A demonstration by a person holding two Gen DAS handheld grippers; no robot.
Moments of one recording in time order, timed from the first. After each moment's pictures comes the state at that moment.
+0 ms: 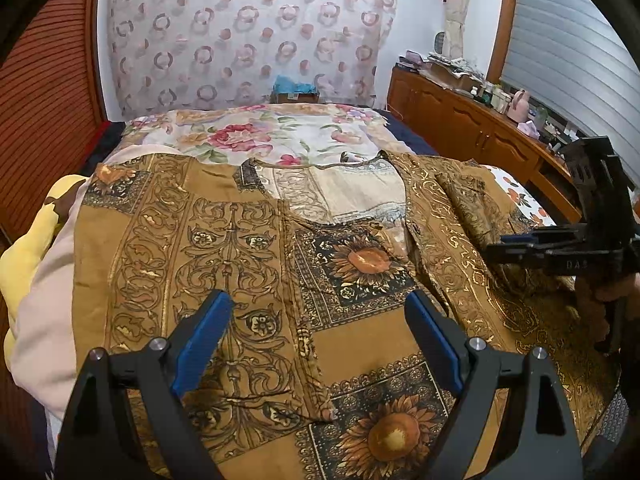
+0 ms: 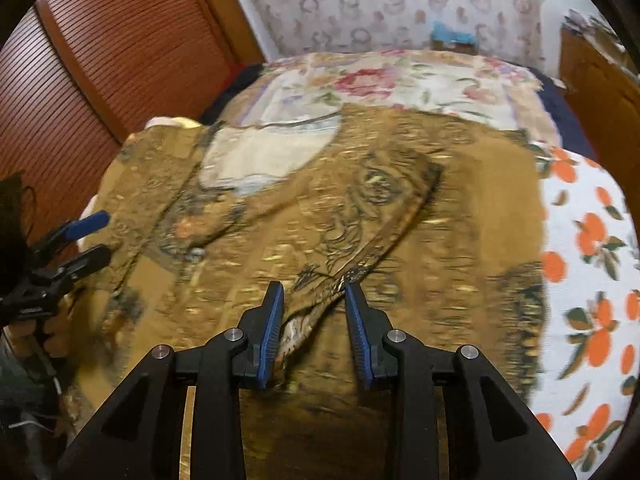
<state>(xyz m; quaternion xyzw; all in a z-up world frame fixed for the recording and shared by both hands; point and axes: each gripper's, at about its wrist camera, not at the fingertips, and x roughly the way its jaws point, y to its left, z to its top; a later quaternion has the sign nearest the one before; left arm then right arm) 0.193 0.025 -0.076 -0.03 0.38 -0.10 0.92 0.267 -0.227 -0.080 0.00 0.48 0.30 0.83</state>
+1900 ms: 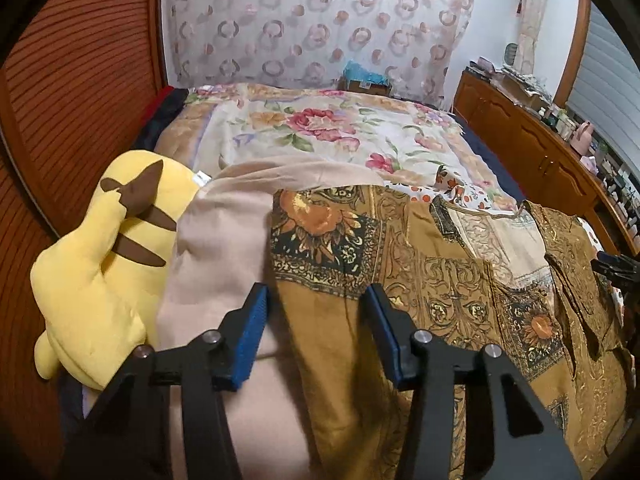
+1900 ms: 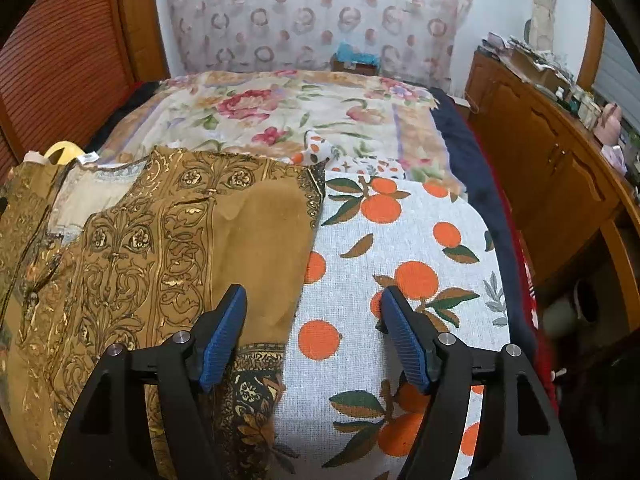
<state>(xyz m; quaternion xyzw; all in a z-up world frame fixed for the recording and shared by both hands) 0.273 0.172 -0.084 -0.07 0.42 -0.01 0.90 0.335 -0.319 -0.085 -0.07 0.45 0.11 0.88</state>
